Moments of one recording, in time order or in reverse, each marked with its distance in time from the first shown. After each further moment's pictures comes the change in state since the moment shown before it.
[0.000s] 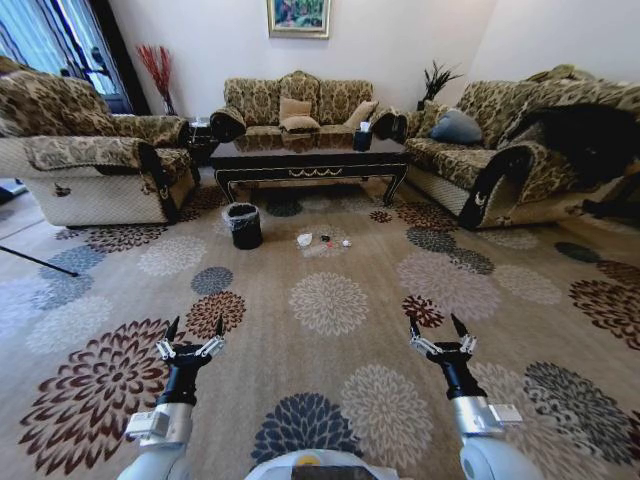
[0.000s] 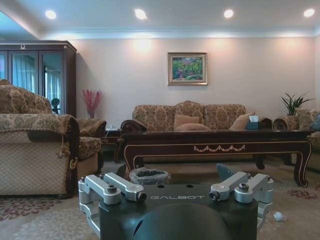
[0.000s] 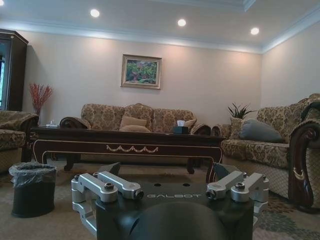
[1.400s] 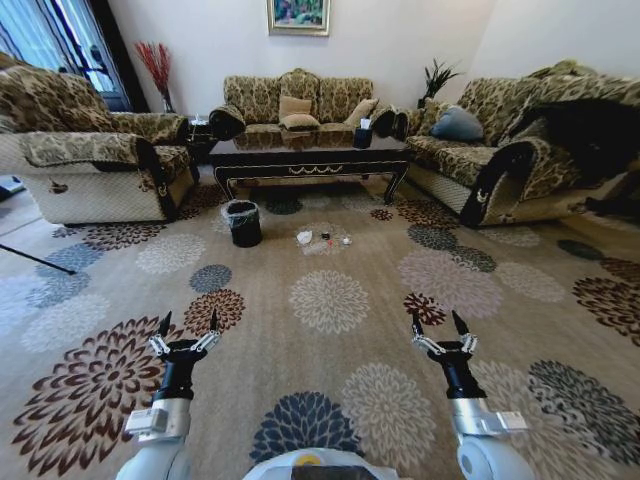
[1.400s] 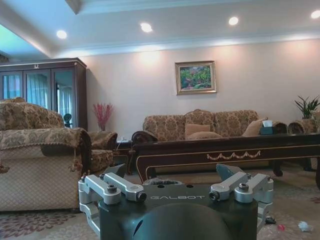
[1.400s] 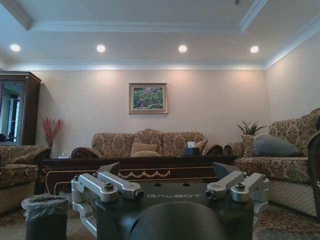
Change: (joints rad) left arm -0.033 -0.009 -0.029 0.011 0.040 -0.031 -0.029; right arm 0.026 0.010 0.003 -0.053 0.103 0.145 -0.103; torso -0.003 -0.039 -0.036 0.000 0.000
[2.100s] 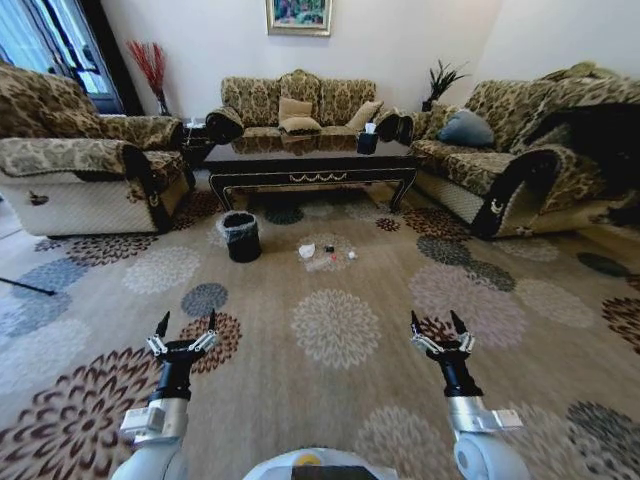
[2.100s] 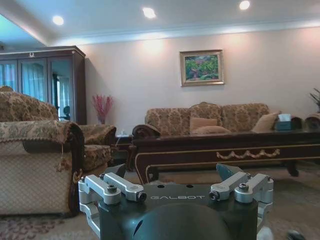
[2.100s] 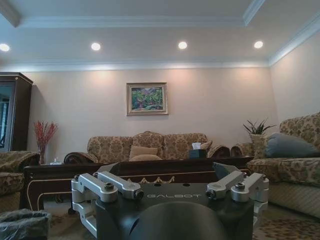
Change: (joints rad) left arm 0.023 0.000 -0.012 -0.029 -0.020 0.031 -0.012; right arm 0.038 0.002 -0.019 -0.040 0.009 0.025 0.003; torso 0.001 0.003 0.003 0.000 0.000
